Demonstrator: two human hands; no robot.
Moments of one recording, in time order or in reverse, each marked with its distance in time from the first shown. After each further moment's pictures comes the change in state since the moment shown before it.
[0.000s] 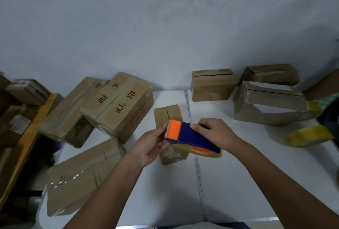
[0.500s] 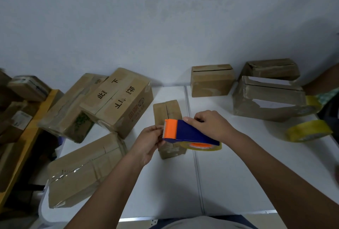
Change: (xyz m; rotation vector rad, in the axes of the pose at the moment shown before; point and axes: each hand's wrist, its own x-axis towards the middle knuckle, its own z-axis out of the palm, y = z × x) left_hand -0.015 -0.009 0.008 0.197 0.160 0.124; right_hand 0.003 -0.007 -0.003 -0.122 0.010 -0.086
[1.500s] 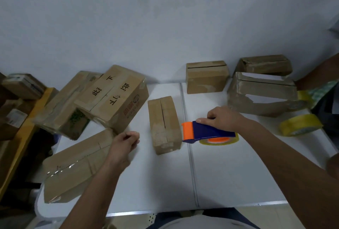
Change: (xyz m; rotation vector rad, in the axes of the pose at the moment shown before) left_hand -0.003 -0.034 -0.051 0.089 0.297 0.144; right_hand 0.001 0.059 -0.028 -0.273 -0.156 0.025
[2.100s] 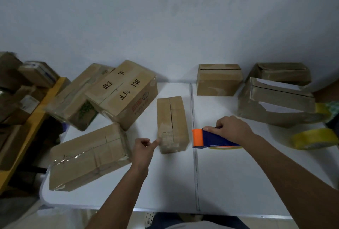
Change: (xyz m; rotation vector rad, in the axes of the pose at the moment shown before) left_hand 0.001 -0.048 0.039 0.071 0.113 -0.055; right_hand 0.013 0.012 0.030 -0.103 0.067 0.098
